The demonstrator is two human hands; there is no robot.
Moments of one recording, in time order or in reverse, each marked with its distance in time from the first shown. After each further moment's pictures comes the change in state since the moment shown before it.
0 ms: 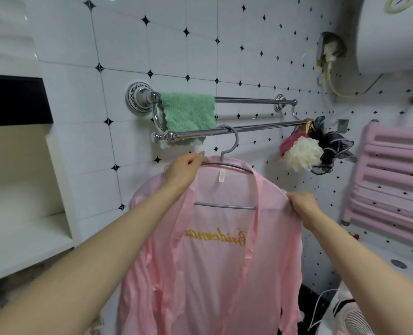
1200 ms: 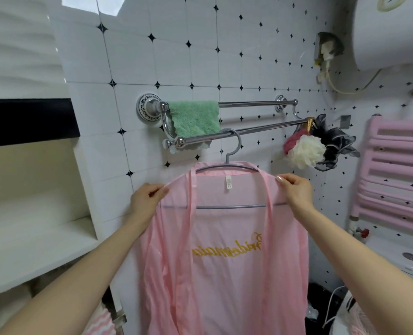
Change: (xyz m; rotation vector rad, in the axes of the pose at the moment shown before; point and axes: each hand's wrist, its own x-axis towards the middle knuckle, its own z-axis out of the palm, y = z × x) left_hand -0.041 -0.093 -0.064 -0.139 0.108 -0.014; right_hand -0.030 -0.020 0.025 0.040 0.084 -0.369
